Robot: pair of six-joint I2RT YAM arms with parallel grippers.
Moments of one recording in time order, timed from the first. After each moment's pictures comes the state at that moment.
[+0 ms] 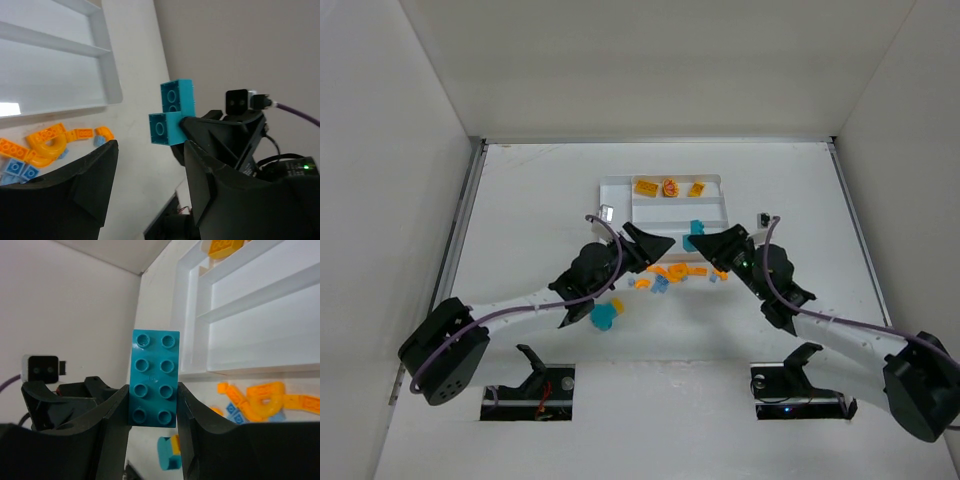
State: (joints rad) left arm -0.83 1.25 0.50 0.61 -0.08 -1.11; right arm 0.61 0.99 0.36 0.52 0.07 1.09
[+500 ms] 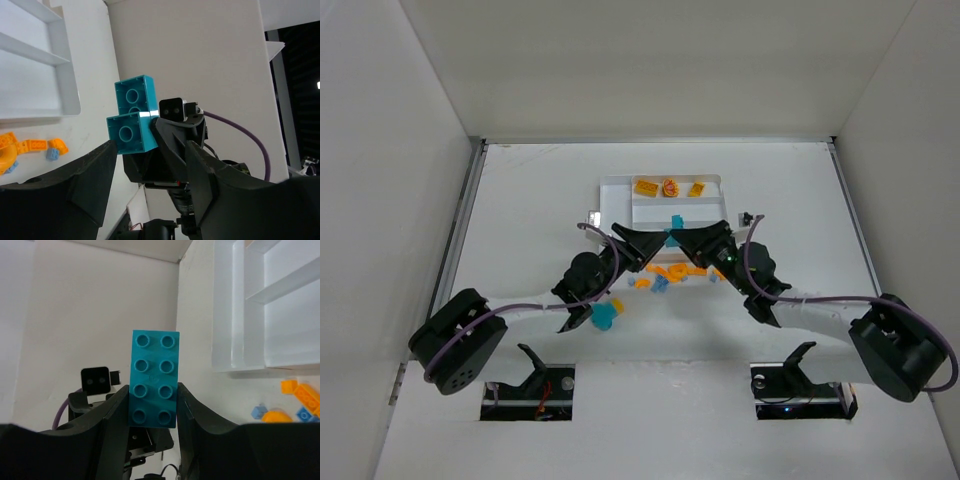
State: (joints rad) left arm -0.81 1.32 0.38 0.99 -0.09 -1.33; right arm 0.68 1.25 0.40 0.82 0.07 1.34
